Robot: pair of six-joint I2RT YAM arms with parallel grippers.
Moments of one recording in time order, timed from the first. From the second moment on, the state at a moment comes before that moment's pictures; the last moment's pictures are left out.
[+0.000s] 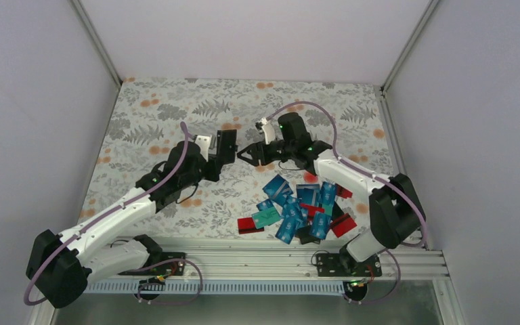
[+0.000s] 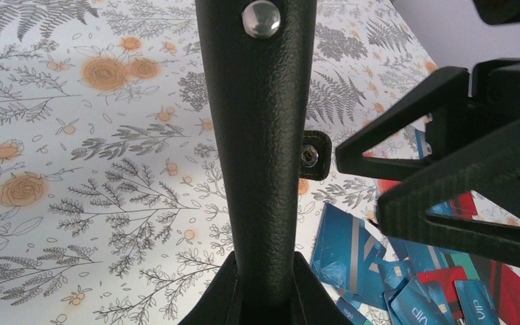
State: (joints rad) left arm -0.65 1.03 0.70 -0.21 0.02 -0.46; right arm 0.62 1.53 1.04 -0.12 -0.63 0.37
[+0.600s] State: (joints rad) left arm -0.65 1.03 0.69 -0.21 0.03 -0.47; right arm 0.63 1.72 1.17 -0.14 -0.59 0.40
